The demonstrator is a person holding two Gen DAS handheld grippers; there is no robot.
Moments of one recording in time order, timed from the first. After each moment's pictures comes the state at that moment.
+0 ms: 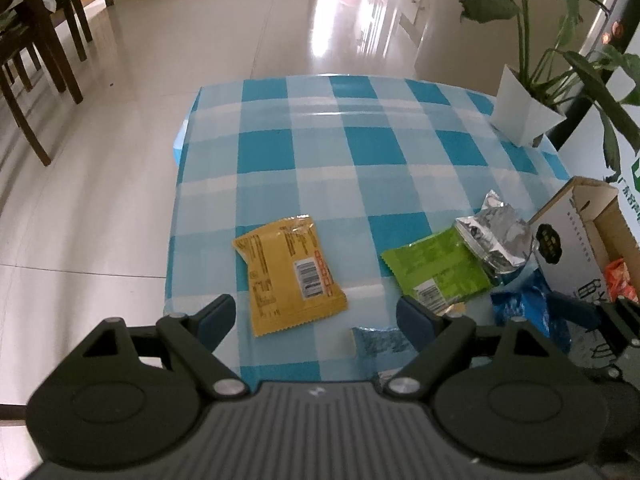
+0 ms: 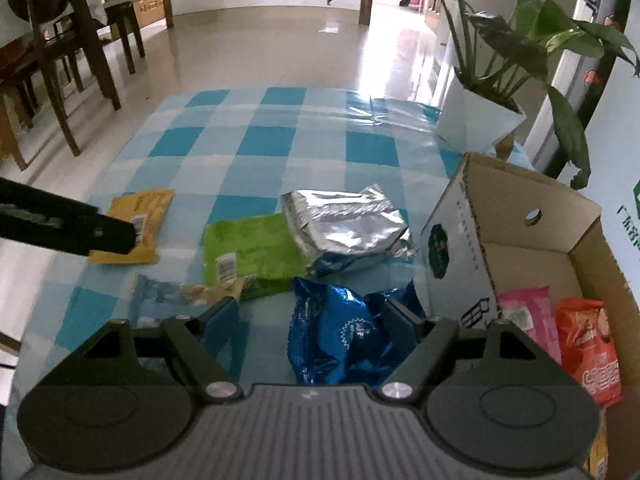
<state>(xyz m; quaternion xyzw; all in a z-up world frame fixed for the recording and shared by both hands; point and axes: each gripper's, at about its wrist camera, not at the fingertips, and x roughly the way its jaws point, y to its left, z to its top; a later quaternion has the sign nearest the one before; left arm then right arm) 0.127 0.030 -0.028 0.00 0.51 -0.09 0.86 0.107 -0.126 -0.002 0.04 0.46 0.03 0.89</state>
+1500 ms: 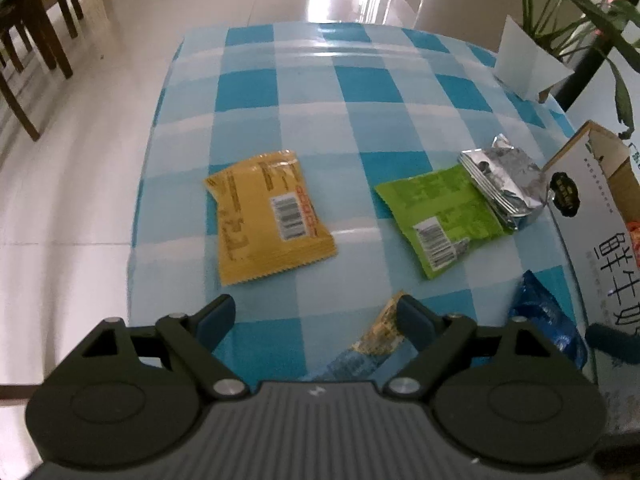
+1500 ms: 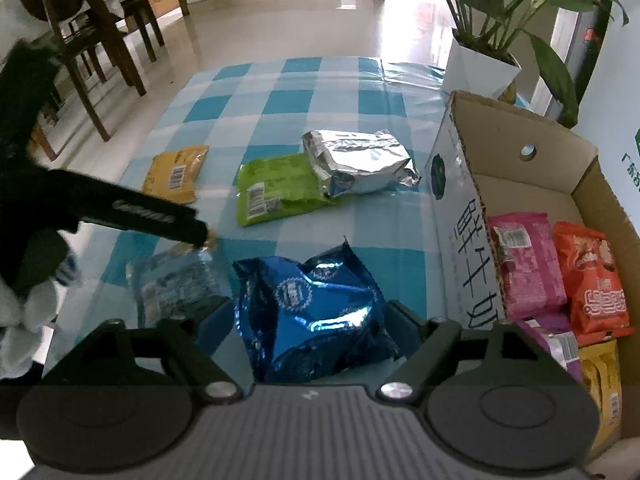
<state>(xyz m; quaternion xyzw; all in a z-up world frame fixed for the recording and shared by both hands) 0.117 0.020 -0.068 0.00 0.54 -0.09 0.84 0.059 -0.138 0.008 0.07 0.49 0.06 0.87</state>
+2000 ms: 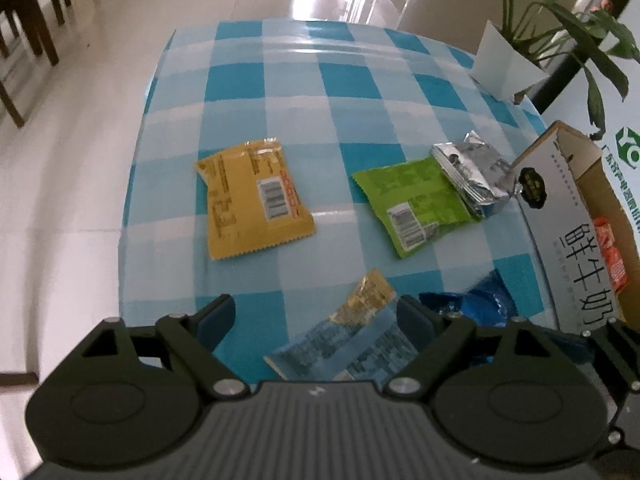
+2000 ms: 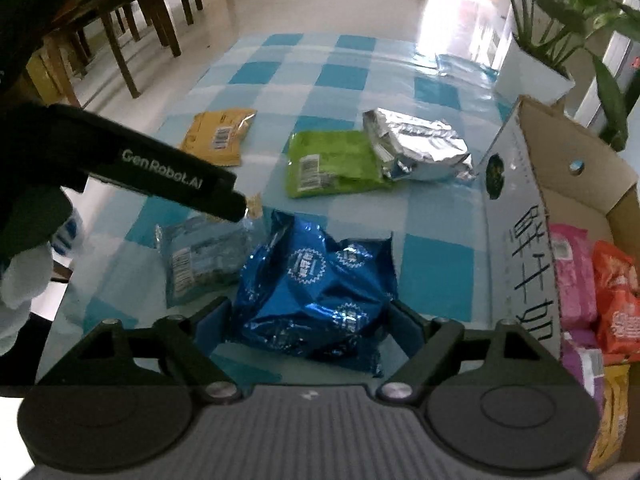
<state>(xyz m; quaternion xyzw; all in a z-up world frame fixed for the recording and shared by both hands) 0.104 0.027 -0.059 -0.04 0.55 -0.12 0.83 0.059 -0.108 0.004 0.02 0.51 0.11 0.85</state>
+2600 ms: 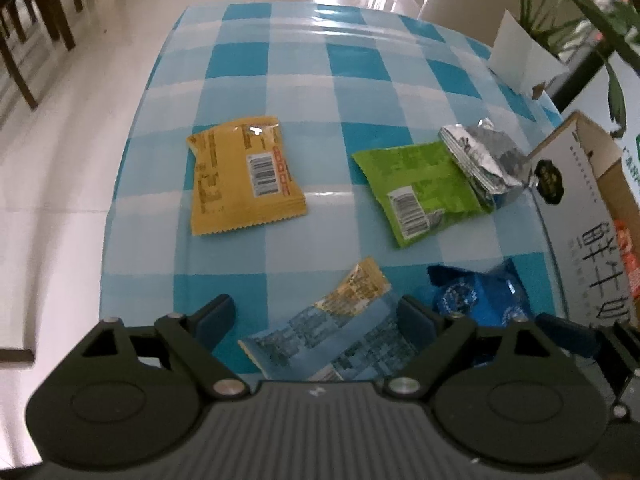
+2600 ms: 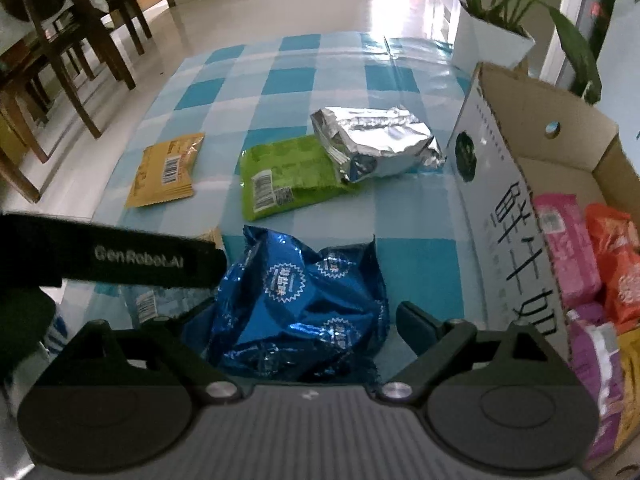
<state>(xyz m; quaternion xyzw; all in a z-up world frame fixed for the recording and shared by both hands) 0.100 0.008 -0.077 -0.03 0.55 -0.08 0.83 0.078 -0.122 -0.012 0.10 0.51 0.05 0.85</state>
